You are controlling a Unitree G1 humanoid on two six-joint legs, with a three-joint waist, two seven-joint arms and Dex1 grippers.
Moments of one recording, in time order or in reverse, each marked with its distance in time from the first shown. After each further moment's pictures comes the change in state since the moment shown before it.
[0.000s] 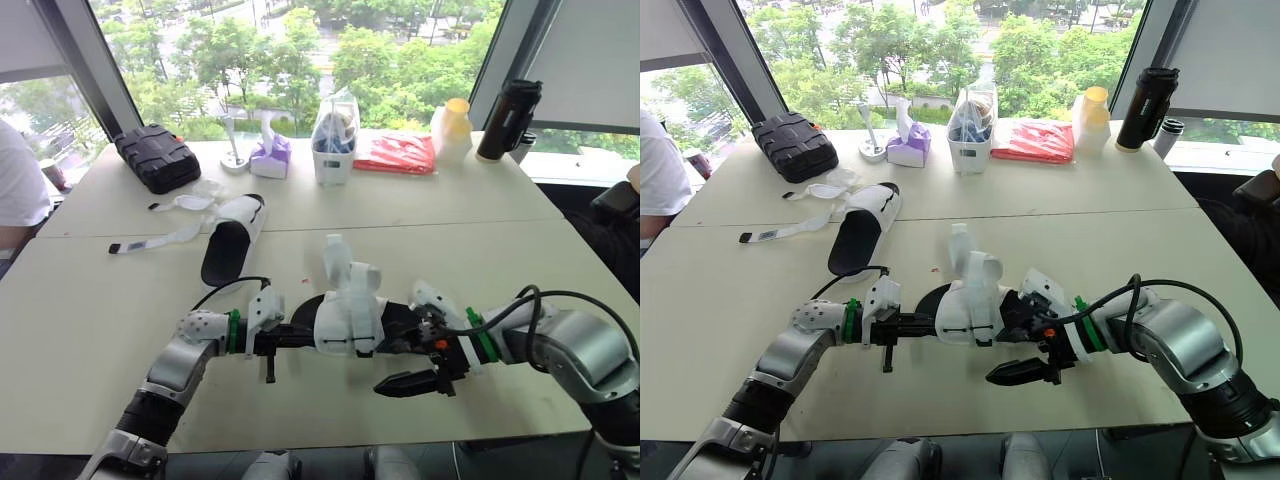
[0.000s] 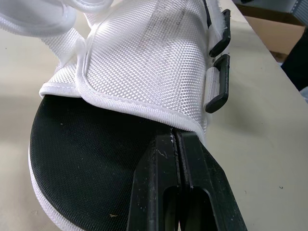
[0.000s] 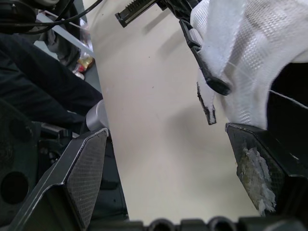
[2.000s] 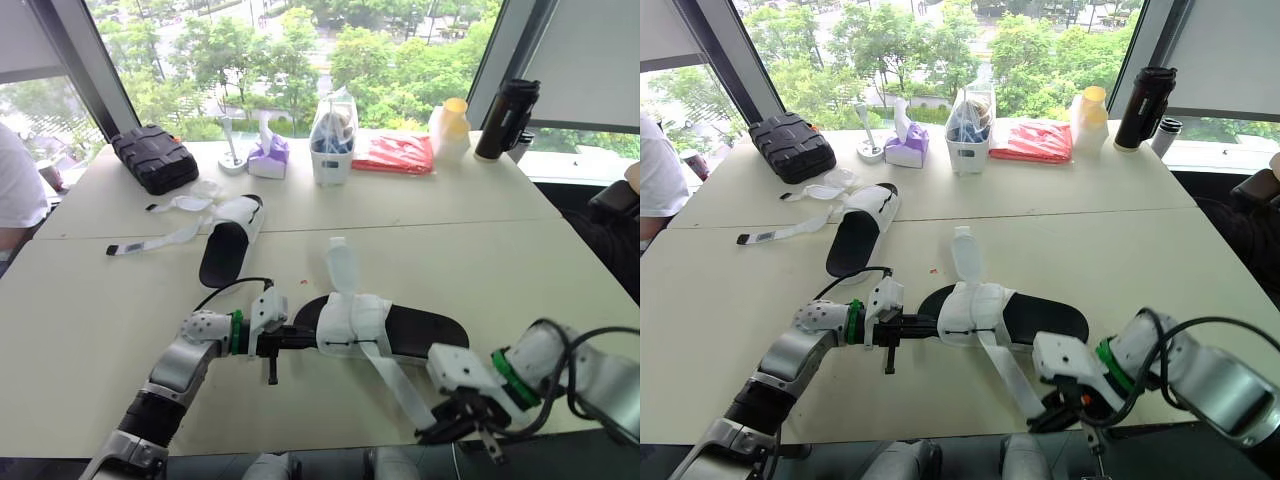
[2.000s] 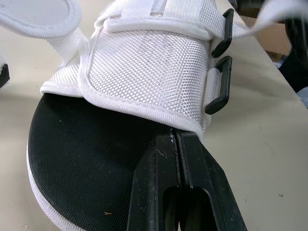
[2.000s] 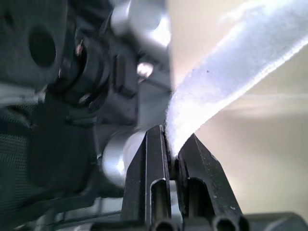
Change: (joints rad) left arm -0.005 -0.005 -0.013 -0.005 0.005 0.007 -0.002; right arm 0.131 -0.354 0.040 -0.178 -0.112 -0.407 0.210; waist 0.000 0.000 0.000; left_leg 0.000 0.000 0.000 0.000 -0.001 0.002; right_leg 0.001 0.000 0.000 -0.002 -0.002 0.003
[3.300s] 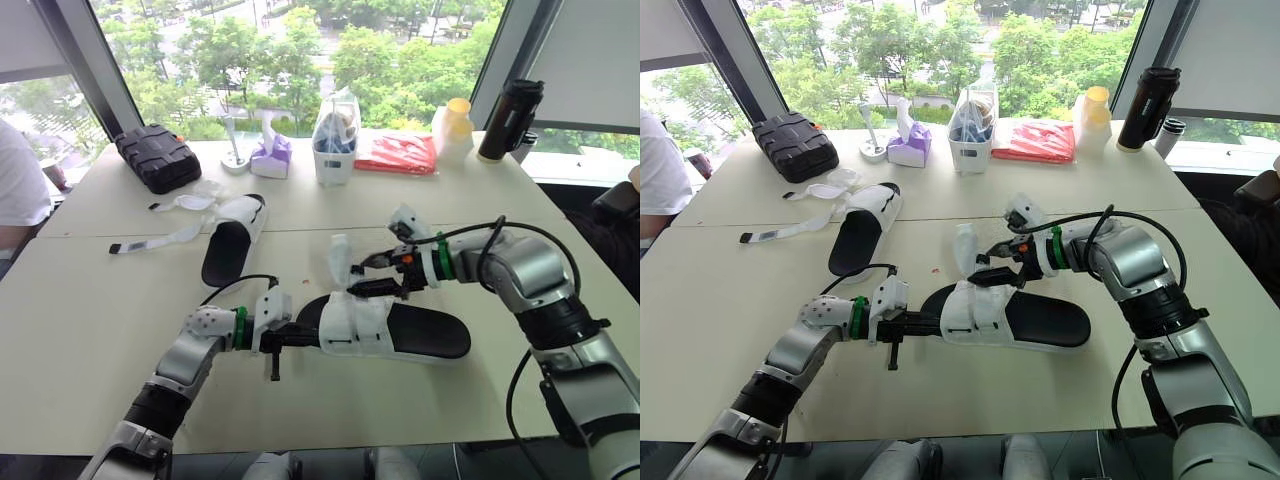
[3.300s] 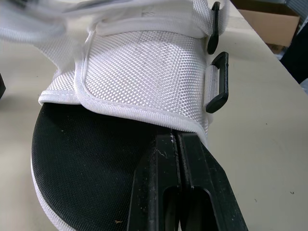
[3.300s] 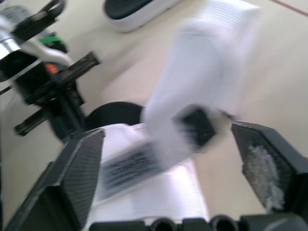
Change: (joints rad) left arm -0.035 -0.007 -0.024 0.048 0.015 -0.062 -0.001; right arm -0.600 0.521 0.048 0.736 -0.083 0.267 -0.281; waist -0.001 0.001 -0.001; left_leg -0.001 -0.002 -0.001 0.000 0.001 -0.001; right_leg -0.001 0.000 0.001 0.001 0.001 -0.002
